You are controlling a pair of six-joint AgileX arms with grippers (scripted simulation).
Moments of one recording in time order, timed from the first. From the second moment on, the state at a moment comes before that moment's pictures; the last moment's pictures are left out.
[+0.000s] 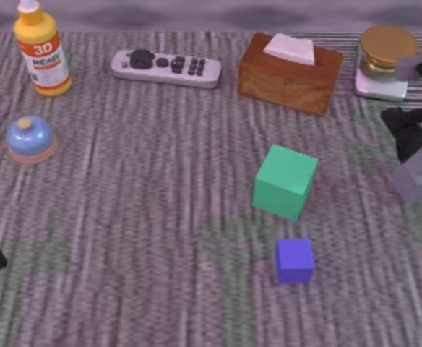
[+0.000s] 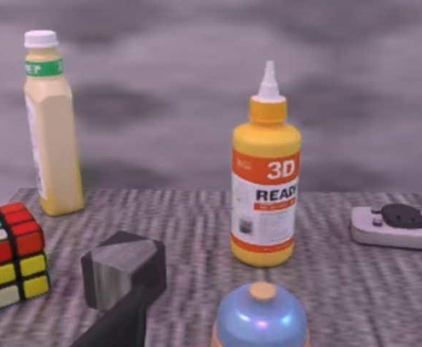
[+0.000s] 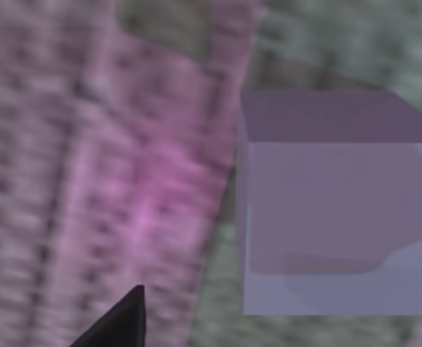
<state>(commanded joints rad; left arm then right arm) 0.02 0.00 0.00 0.00 0.00 0.00 0.08 2.11 1.70 -1.16 0.00 -0.18</state>
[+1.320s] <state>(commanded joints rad) 0.02 0.00 0.00 0.00 0.00 0.00 0.09 2.23 1.50 -0.85 0.00 -0.18</state>
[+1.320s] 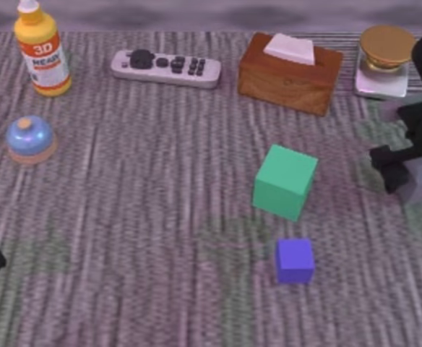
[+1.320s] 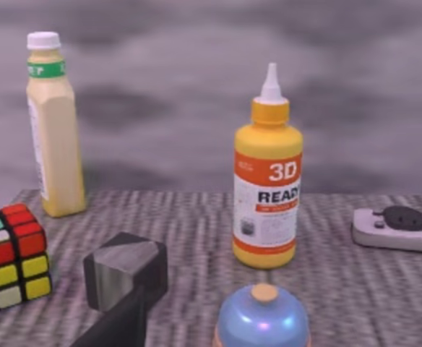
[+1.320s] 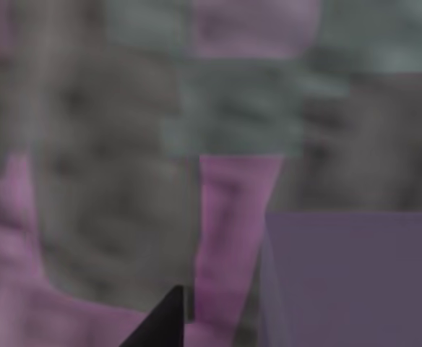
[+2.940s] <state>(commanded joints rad) 0.02 0.00 0.00 0.00 0.00 0.00 0.10 2.11 1.66 -1.10 0.00 -0.18</state>
